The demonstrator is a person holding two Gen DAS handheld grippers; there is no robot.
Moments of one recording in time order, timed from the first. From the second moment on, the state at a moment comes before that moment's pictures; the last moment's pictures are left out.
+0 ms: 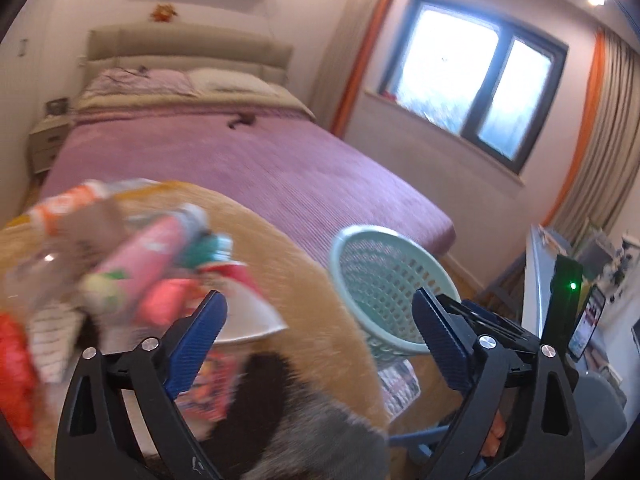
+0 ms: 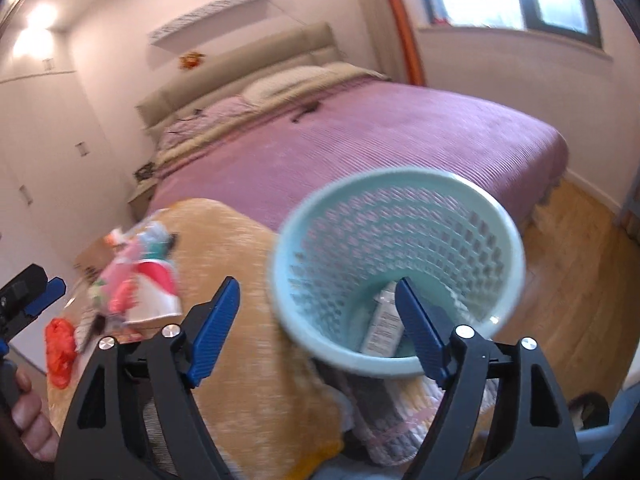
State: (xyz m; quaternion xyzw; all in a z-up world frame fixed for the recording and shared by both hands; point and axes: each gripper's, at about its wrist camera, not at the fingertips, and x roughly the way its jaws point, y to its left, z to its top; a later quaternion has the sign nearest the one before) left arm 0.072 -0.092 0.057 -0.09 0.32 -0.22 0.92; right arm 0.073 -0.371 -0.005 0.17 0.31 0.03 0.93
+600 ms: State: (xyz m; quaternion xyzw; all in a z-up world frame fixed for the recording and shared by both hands) left arm 0.035 0.143 0.023 -0.15 0.34 0.02 0.93; right arm 0.092 -0.188 0.004 0.06 0.32 0.18 0.93
